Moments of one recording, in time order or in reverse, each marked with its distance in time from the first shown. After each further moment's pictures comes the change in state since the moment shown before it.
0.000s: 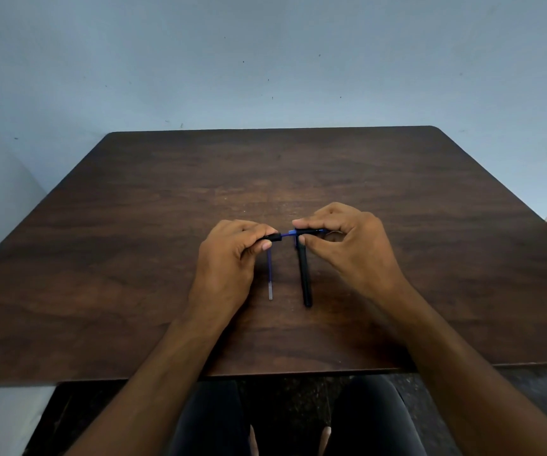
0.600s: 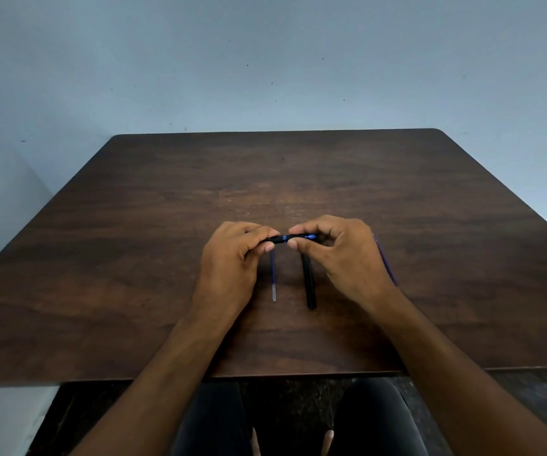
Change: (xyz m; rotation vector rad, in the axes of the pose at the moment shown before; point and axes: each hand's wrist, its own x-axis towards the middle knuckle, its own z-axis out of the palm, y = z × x) left_hand 0.001 -0.001 -0.001 0.016 0.035 0.036; right_hand 0.001 0.001 0.015 -0.014 -0.031 0.062
